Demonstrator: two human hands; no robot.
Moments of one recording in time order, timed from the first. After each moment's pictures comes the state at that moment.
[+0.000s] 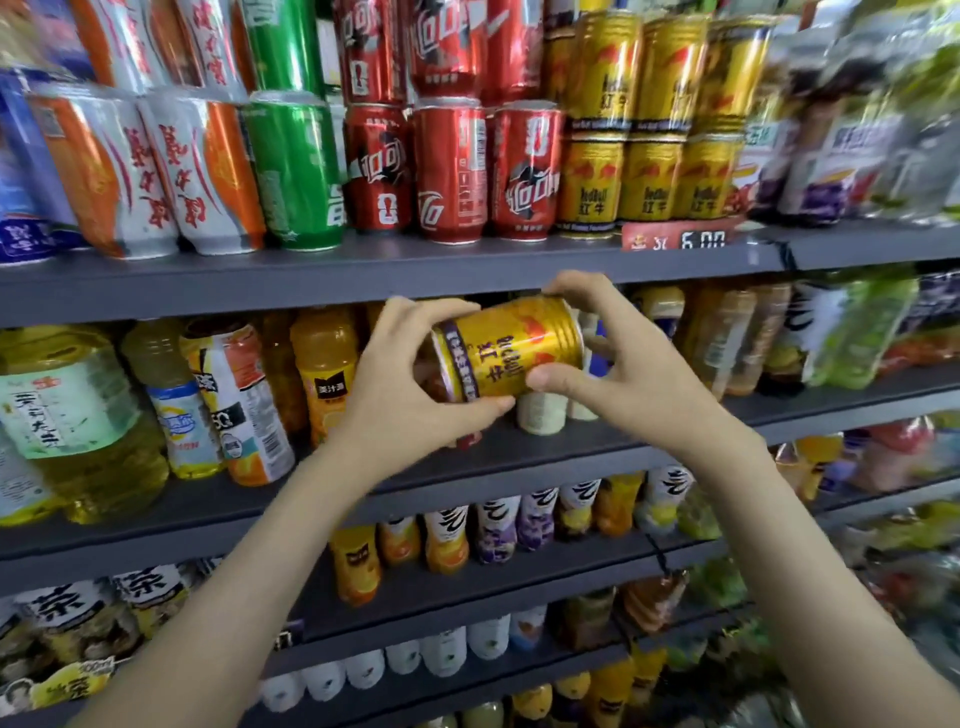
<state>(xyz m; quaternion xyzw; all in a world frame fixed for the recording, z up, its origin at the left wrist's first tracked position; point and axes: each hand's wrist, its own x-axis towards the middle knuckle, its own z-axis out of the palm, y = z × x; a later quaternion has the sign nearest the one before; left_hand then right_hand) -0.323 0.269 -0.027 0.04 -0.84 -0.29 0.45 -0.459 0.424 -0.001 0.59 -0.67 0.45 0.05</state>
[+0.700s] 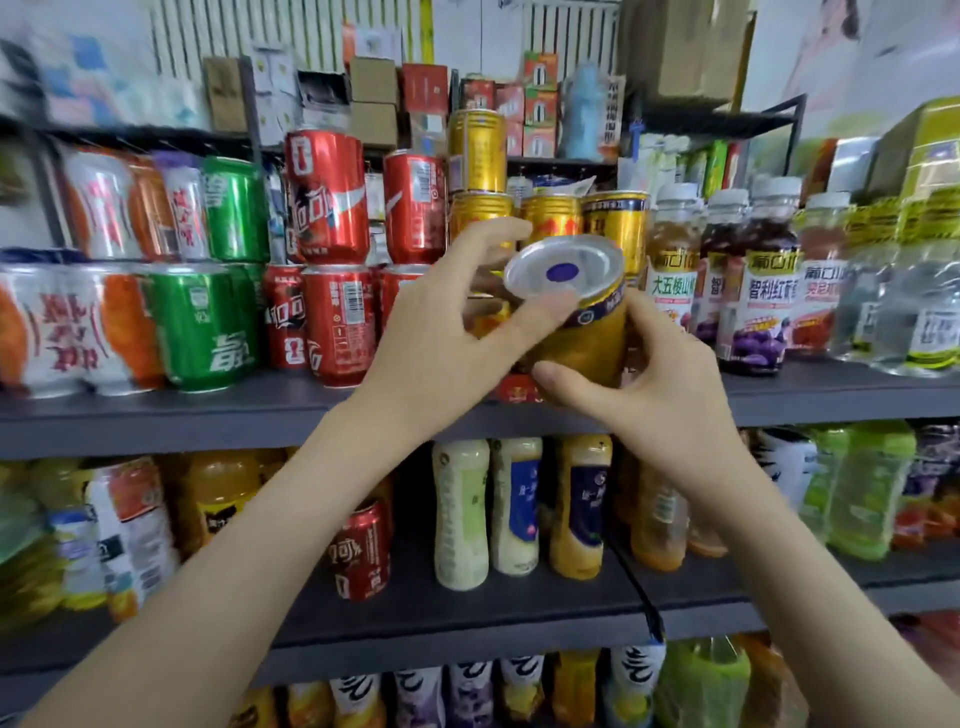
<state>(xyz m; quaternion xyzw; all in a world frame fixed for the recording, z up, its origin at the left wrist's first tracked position) -0.455 0.374 0.108 -0.01 -0.82 -0.24 0.52 -0.578 0.488 0.079 0.54 -0.61 0.54 0.18</state>
